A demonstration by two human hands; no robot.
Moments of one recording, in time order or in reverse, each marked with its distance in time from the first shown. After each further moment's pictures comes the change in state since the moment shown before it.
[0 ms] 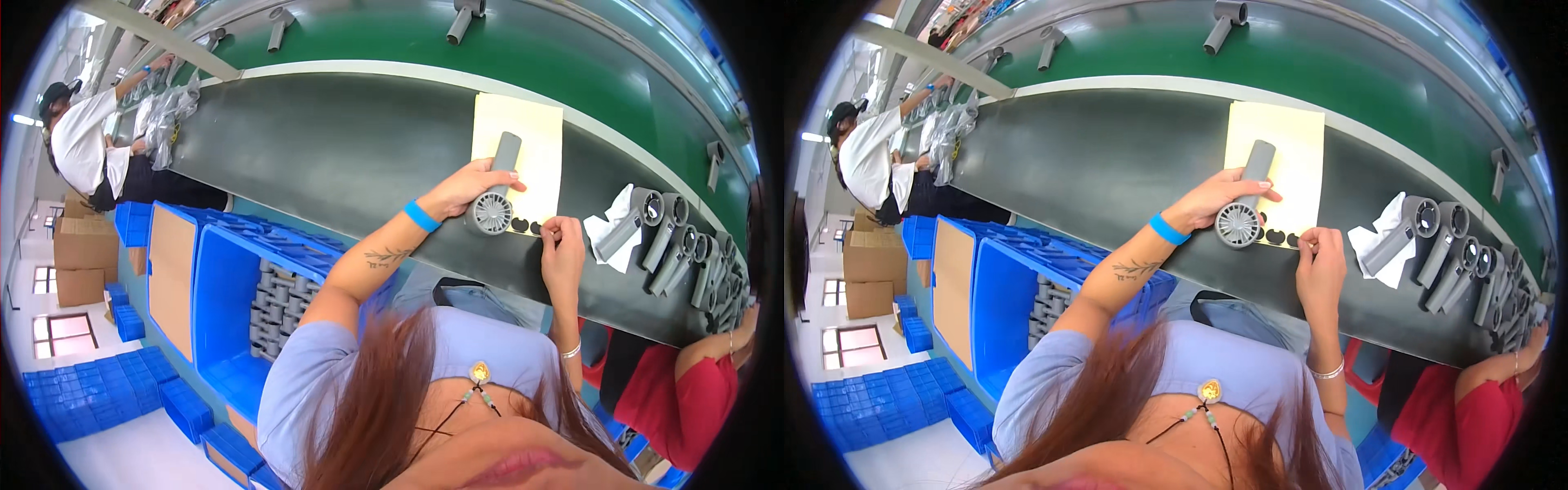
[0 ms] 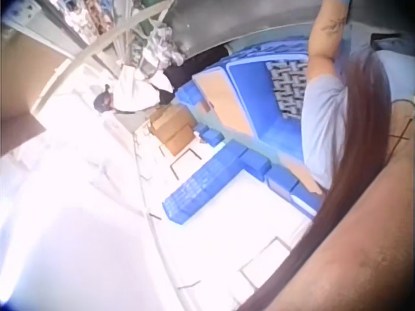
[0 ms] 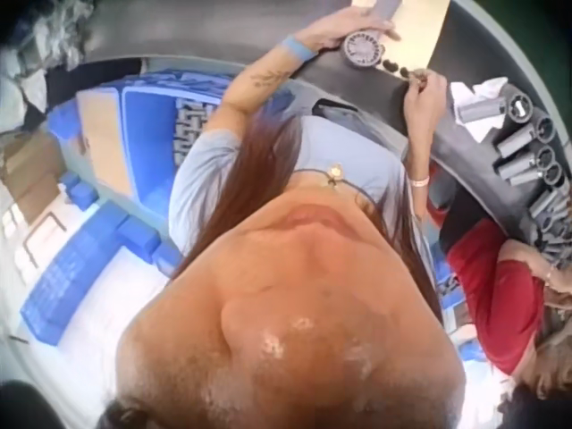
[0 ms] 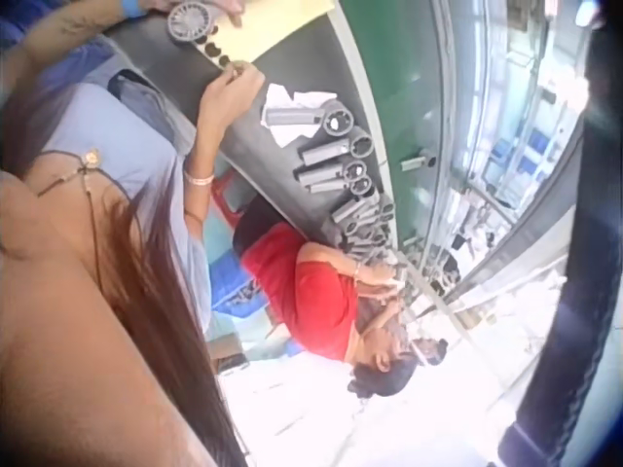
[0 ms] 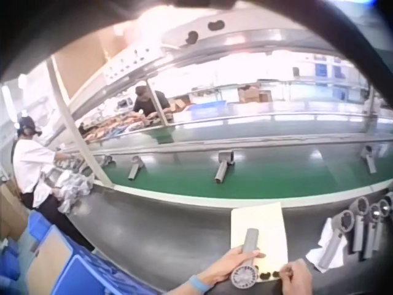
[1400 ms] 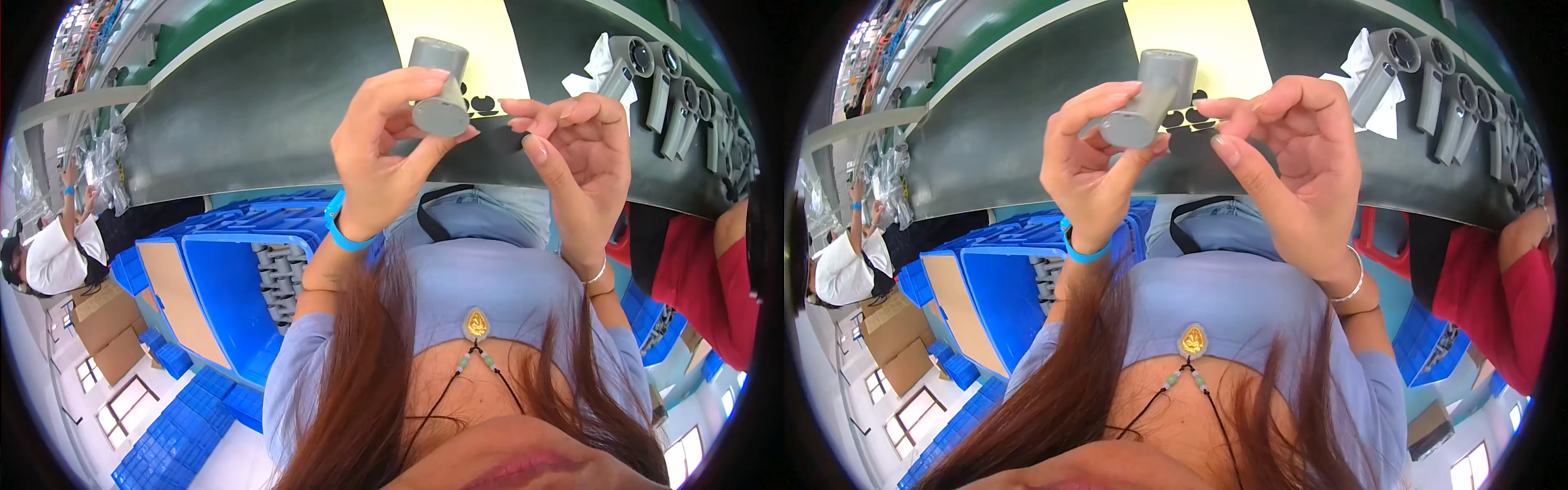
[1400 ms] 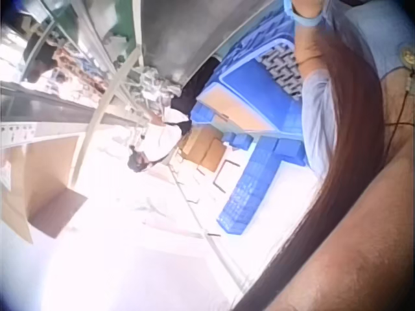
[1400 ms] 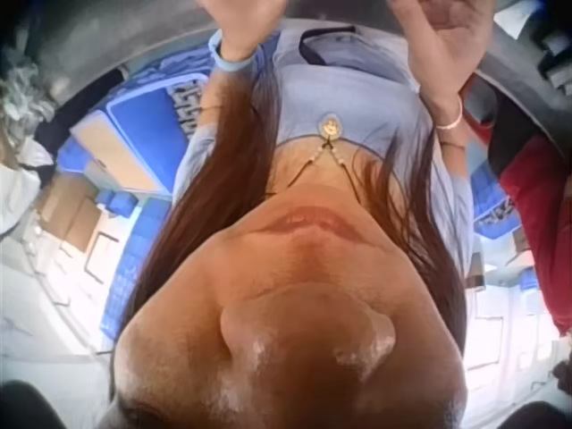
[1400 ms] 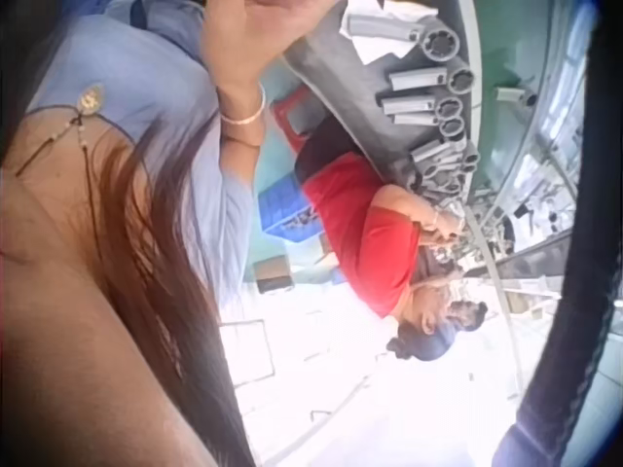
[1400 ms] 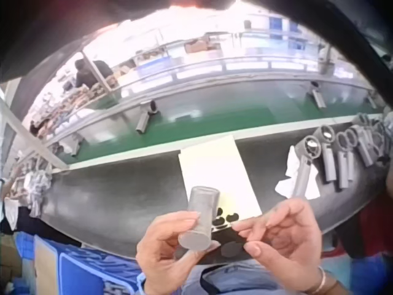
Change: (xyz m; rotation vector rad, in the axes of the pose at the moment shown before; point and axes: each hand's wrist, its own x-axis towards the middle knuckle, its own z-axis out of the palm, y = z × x) left_hand -0.099 -0.002 0.066 0.621 0.254 0.955; right_hand -0.028 -0.085 -0.047 1.027 -0.053 -0.141
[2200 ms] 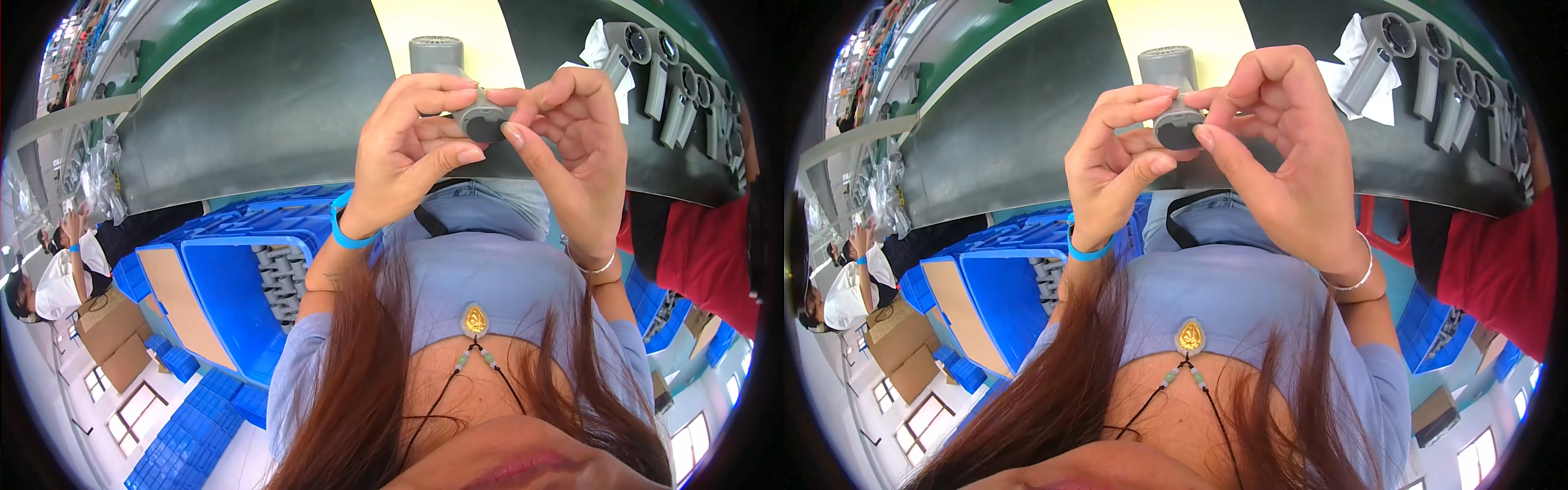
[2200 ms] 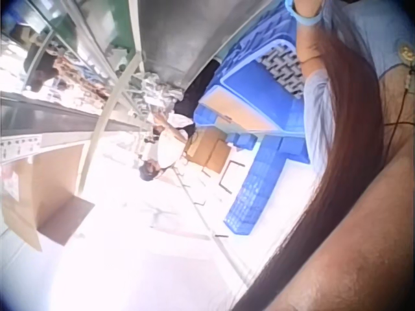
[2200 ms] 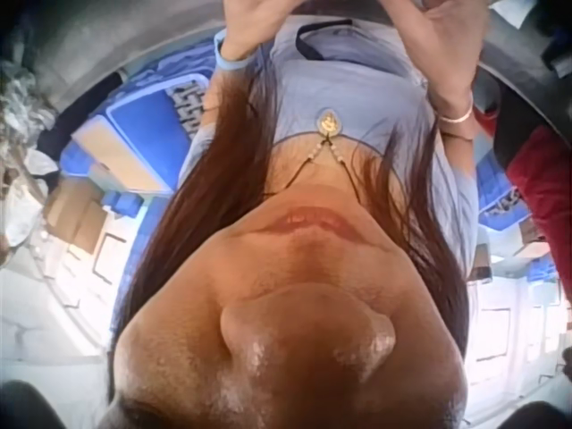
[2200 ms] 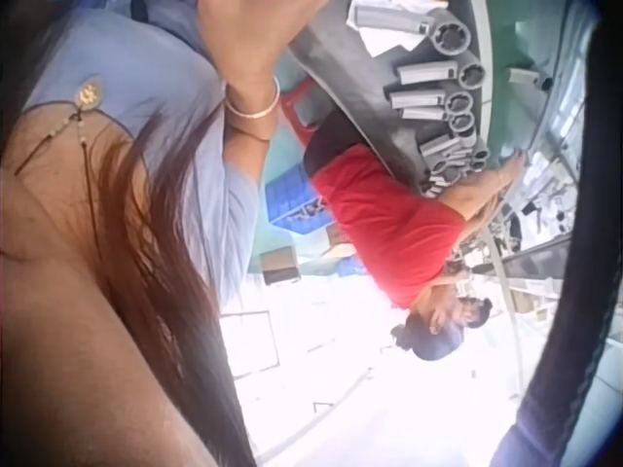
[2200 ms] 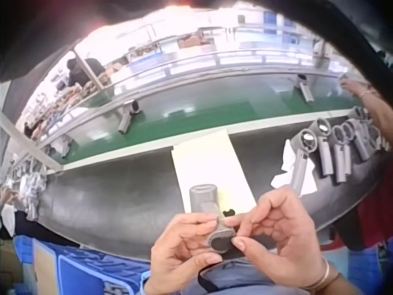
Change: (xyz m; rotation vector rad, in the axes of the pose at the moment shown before) left_hand -0.004 -0.009 0.005 -0.347 -0.221 -0.202; right_hand 0.010 -0.014 0.003 -0.253 -0.040 0.138
